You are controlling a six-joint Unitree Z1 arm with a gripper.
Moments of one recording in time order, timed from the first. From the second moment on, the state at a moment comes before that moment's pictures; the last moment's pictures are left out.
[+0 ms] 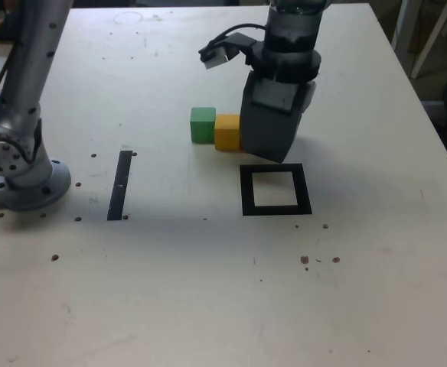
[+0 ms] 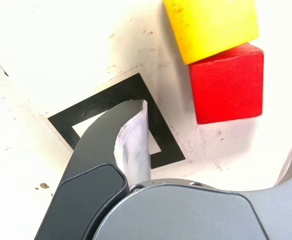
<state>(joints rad) 0.16 2.09 -1.57 1.17 -0.04 -1.00</state>
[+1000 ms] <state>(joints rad) 0.22 2.13 -1.55 1.17 -0.07 -0.92</state>
